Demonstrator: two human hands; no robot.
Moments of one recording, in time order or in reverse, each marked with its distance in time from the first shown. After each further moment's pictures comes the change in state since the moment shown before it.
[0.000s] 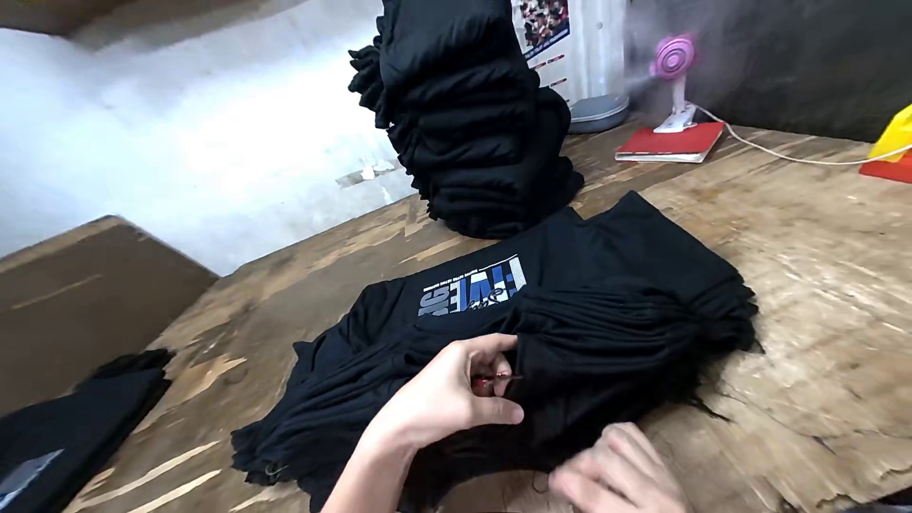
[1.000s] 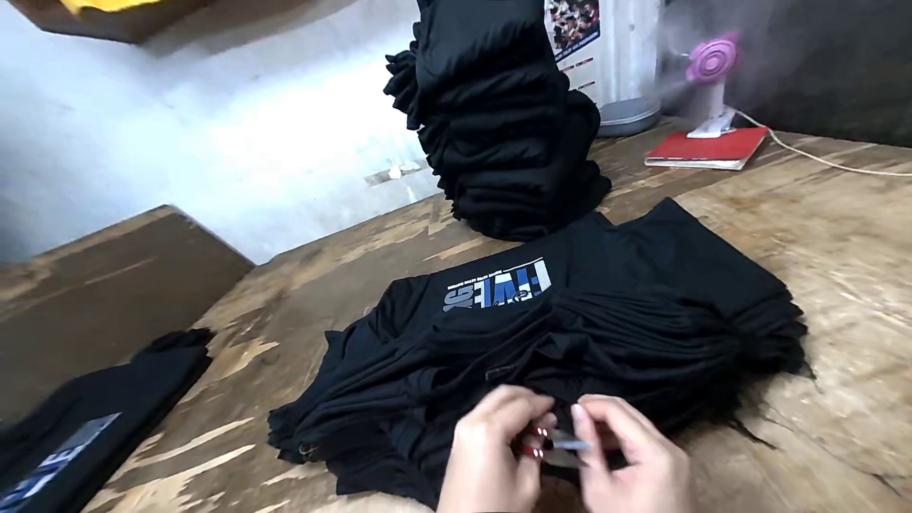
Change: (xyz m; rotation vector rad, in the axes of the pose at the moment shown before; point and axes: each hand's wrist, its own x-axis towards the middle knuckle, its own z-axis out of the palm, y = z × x) left_hand -0.035 -0.015 0.081 0.530 0.697 0.264; right_hand 0.045 -0.026 0.030 0.074 0.238 0.509
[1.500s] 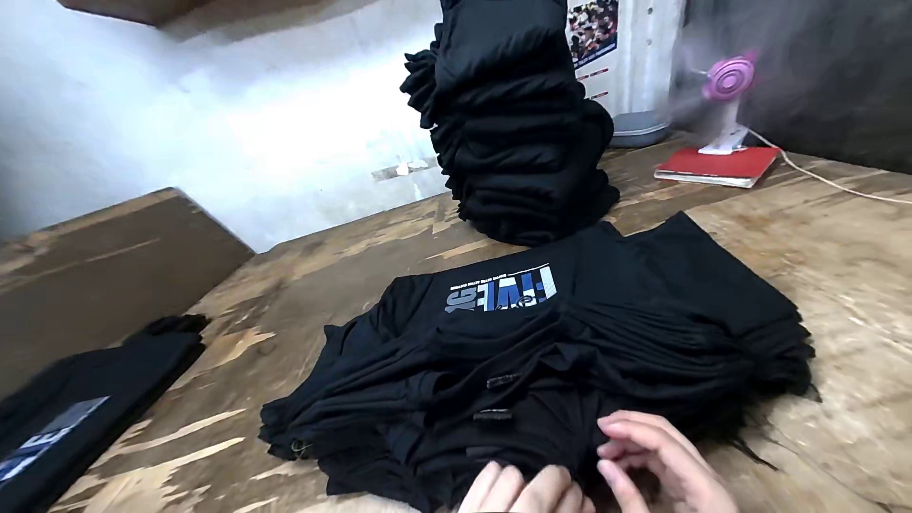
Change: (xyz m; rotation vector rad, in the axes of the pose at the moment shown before) left_hand -0.043 0.013 0.013 0.202 0.175 0.351; right_hand -0.001 0.040 -0.035 0.430 -0.230 -0.089
